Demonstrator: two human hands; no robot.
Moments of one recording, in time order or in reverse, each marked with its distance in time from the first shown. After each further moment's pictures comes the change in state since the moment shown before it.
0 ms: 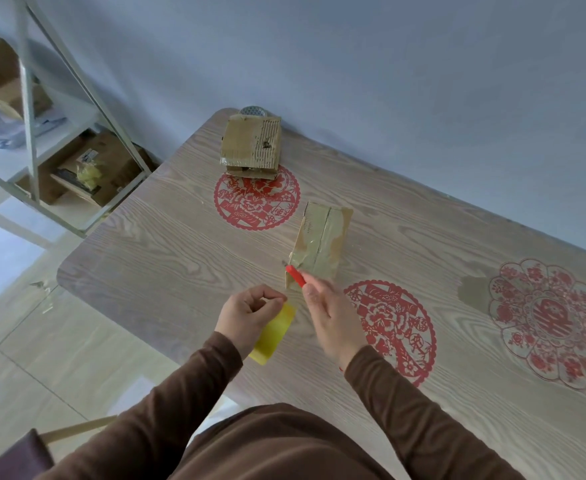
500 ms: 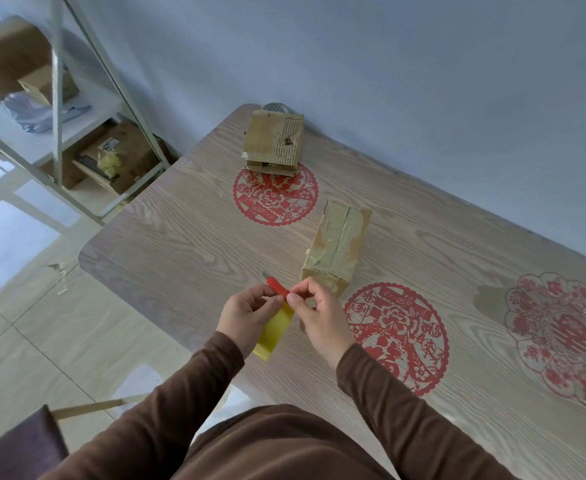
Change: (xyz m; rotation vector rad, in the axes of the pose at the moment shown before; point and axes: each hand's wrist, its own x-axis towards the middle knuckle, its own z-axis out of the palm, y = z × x) left_hand -0.010 -0.017 -0.018 -0.113 0.058 -0.023; right_hand 0.002 -0.030 0.033 0.360 -0.047 0.107
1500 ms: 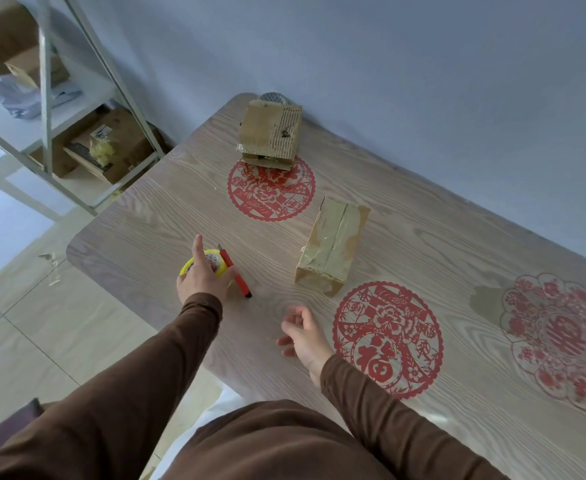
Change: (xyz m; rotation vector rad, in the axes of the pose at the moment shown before) left_hand 0.096 -0.048 -0.050 0.676 0.437 -0.175; right_hand -0.001 0.057 0.025 0.249 -0.091 0.495
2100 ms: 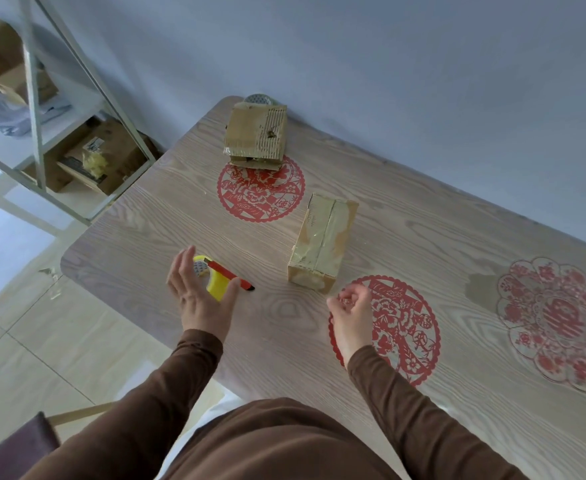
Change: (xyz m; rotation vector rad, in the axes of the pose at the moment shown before) left_hand -0.058 -0.001 0.000 -0.273 0.330 0.428; right_hand 0.002 -0.006 -0.064 0.044 0.491 -0.253
